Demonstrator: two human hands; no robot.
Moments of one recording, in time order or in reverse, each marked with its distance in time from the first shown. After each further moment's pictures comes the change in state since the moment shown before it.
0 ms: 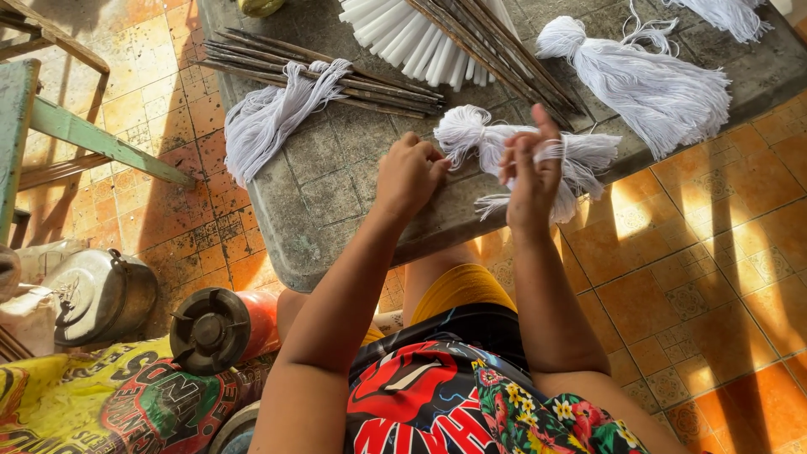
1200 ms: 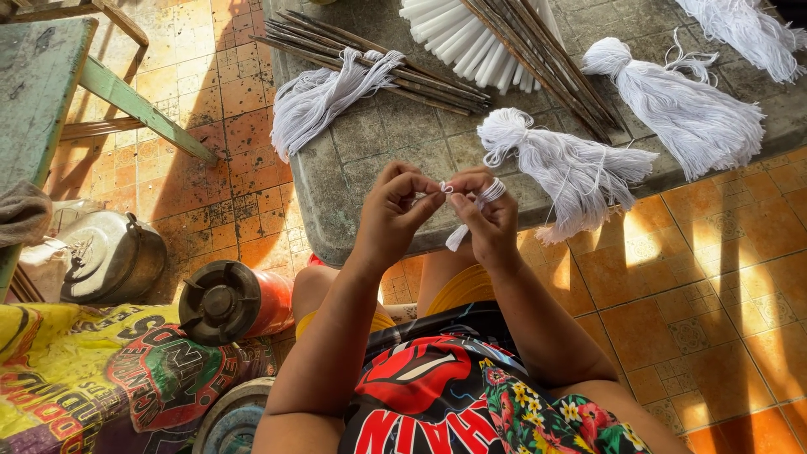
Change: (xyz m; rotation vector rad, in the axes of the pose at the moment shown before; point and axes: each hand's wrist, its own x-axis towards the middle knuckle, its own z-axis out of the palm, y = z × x) left_hand -0.118 0.011 -0.097 -0.805 0.195 0.023; right_hand -0.069 -0.047 0.076 0.224 -0.422 -0.044
